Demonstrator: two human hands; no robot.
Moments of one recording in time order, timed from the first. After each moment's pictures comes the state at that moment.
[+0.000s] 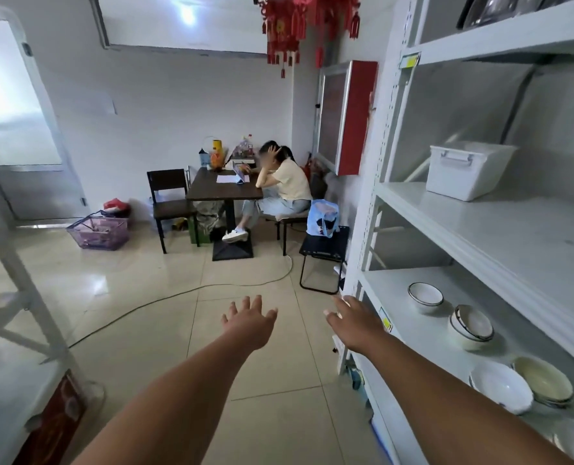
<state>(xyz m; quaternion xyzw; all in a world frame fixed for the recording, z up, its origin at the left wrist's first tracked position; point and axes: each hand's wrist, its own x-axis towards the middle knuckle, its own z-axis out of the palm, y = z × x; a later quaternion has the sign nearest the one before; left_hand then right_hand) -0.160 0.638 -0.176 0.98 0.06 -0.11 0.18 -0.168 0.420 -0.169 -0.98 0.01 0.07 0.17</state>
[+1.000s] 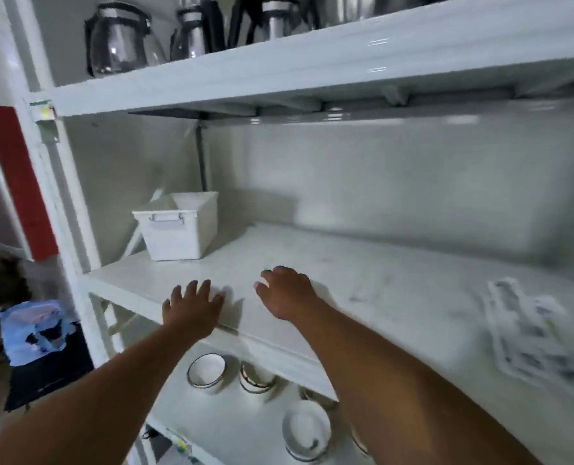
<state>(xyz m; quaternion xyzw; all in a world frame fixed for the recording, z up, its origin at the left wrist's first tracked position) 0.036 0.232 -0.060 0.92 -0.36 0.03 0.13 -0.102 0.106 -0.040 -0.93 0.32 -0.16 0.05</state>
